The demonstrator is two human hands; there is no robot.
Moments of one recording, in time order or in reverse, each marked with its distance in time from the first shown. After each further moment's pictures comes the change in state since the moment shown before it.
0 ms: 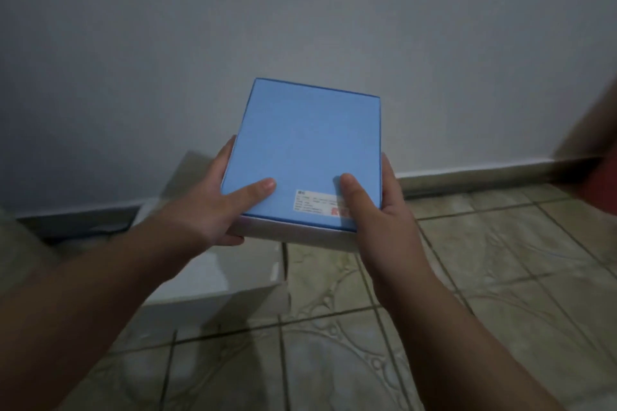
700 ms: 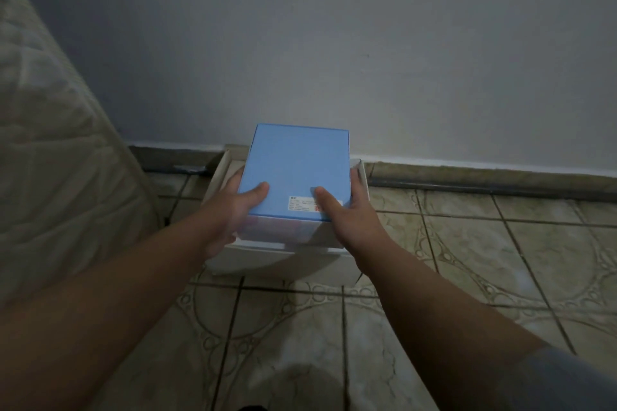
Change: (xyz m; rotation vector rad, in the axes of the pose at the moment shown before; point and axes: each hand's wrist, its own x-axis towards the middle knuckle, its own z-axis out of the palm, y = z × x) left_hand 0.030 -0.156 -0.083 -0.129 0.197 -0.330; right_hand 0.012 0.098 0.128 -0.264 -0.387 0.203
